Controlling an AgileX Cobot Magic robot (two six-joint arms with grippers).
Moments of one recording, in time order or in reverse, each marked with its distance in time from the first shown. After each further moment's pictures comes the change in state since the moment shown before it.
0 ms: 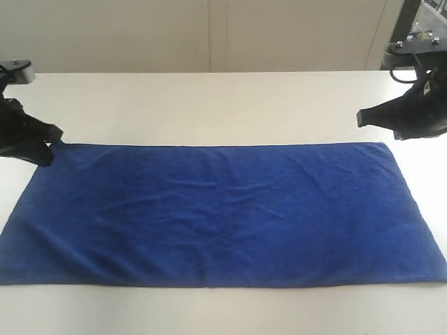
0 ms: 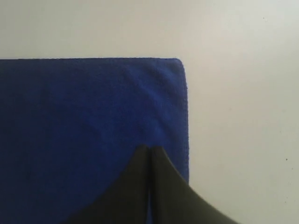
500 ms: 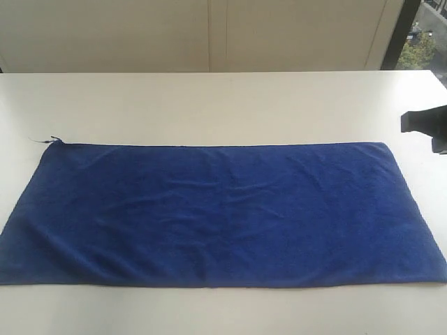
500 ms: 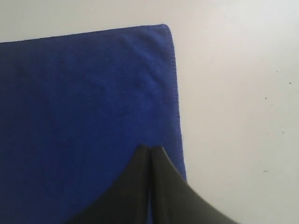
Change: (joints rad) left arm 0.137 -0.439 0.196 -0.082 0.086 -0.001; right arm -0.110 -0.319 0.203 0.251 0.058 -0.188
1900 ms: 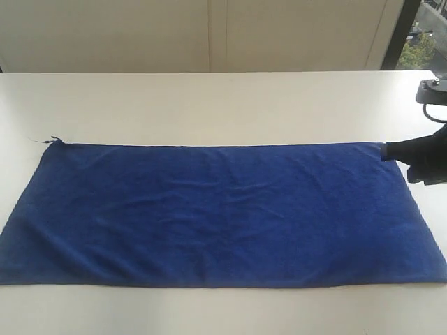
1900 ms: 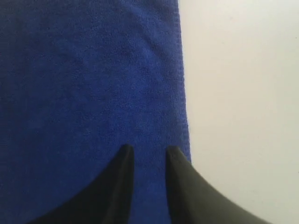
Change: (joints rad) left arm 0.002 -0.648 0.204 0.282 0.135 -0.193; right arm -0.005 0.244 0.002 0.009 -0.083 0.001
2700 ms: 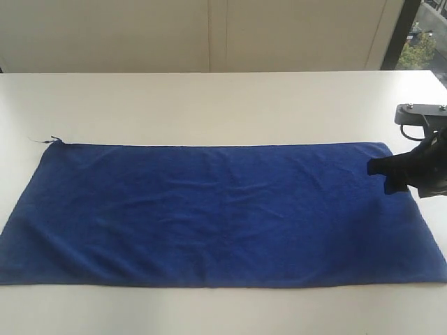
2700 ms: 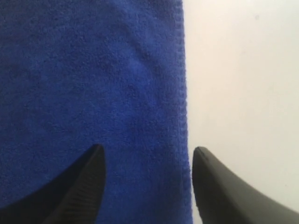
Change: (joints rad) left arm 0.000 0.000 0.000 0.002 0.000 0.000; right arm -0.012 0.231 -0.058 -0.039 -0.114 0.000
